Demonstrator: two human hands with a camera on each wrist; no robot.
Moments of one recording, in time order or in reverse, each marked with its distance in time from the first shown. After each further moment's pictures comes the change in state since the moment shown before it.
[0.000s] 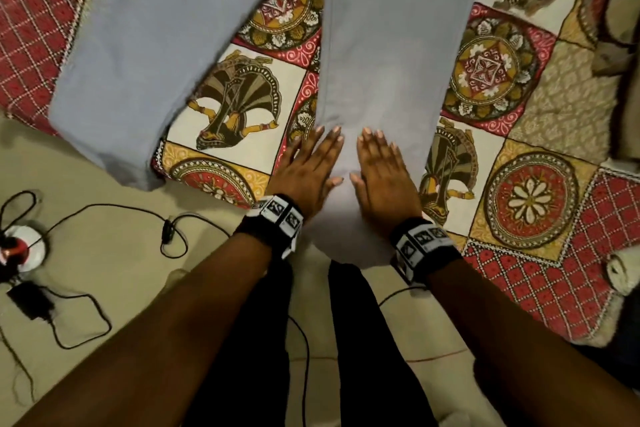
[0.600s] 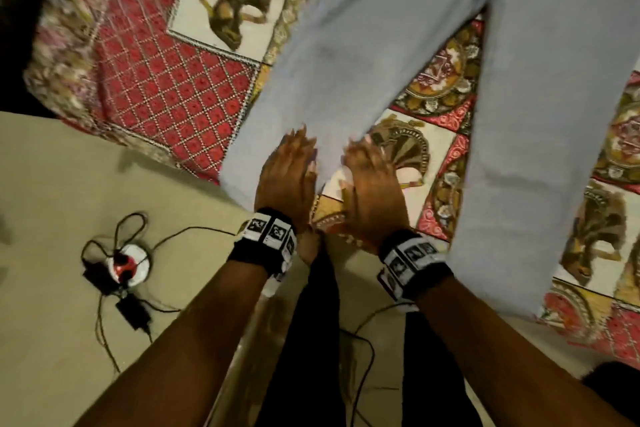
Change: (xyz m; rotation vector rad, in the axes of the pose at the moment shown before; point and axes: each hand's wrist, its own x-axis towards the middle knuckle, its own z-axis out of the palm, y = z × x) left_hand -0.073 -0.251 -0.053 -0.294 0.374 -0.211; right_hand 0.143 -0.247 -0.011 0.160 0.167 -0.083
